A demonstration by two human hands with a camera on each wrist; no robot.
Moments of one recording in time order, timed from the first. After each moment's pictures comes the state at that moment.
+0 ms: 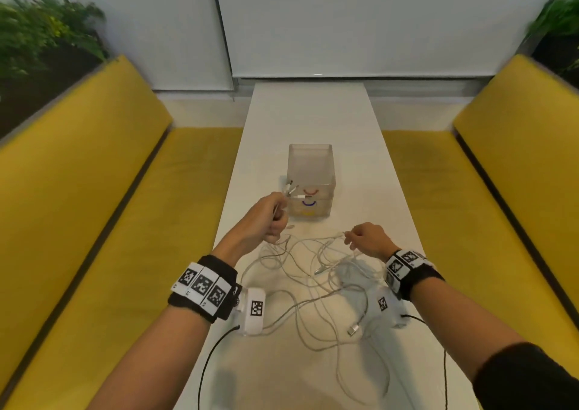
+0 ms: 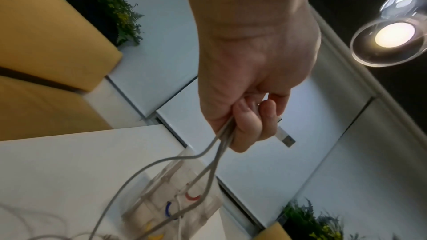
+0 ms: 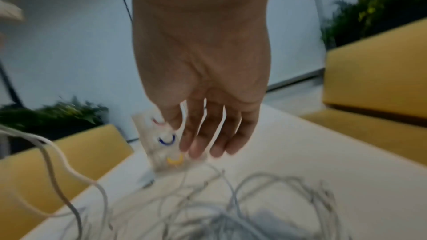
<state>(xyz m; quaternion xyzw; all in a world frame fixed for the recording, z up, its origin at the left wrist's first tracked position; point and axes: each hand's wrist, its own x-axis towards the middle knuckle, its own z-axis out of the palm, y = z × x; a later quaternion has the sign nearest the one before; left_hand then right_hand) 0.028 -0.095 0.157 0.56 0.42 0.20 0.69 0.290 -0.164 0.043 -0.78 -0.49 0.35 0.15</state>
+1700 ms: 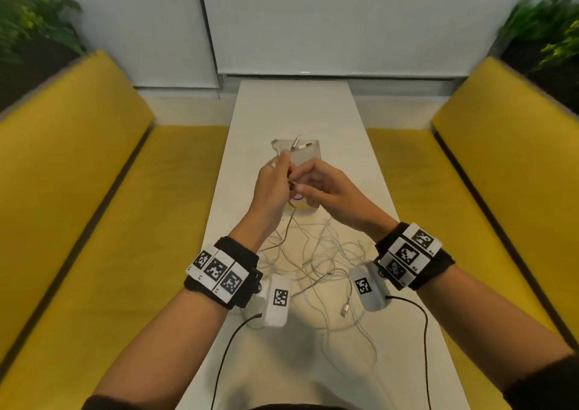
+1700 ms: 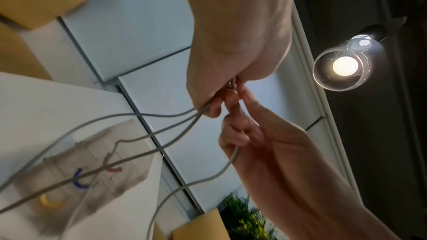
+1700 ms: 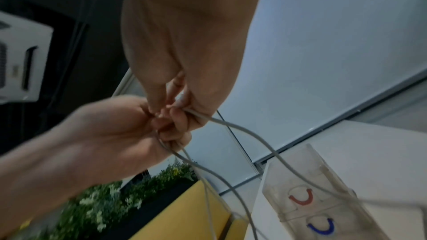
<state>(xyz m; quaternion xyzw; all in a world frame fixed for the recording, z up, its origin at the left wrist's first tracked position) 0.070 -0.123 0.202 0.52 0.41 0.42 0.62 0.203 -0.177 0.194 -0.47 -0.62 0.41 0.48</state>
